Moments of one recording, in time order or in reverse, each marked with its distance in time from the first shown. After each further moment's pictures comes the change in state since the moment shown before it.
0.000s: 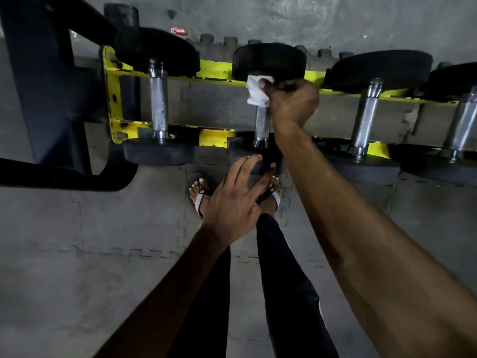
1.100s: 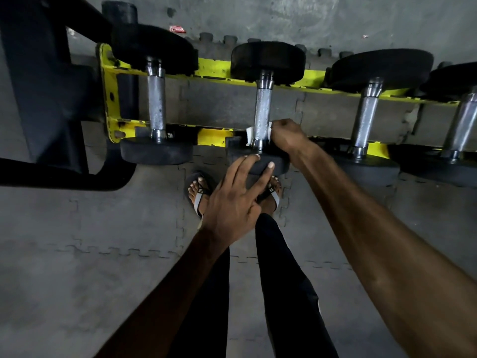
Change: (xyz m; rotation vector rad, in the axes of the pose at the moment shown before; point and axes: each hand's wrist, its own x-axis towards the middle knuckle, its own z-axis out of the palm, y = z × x) left_hand -0.001 0.000 0.006 -0.003 0.031 -0.020; right_hand -0.001 0.042 -0.029 -0.450 -0.626 0.299
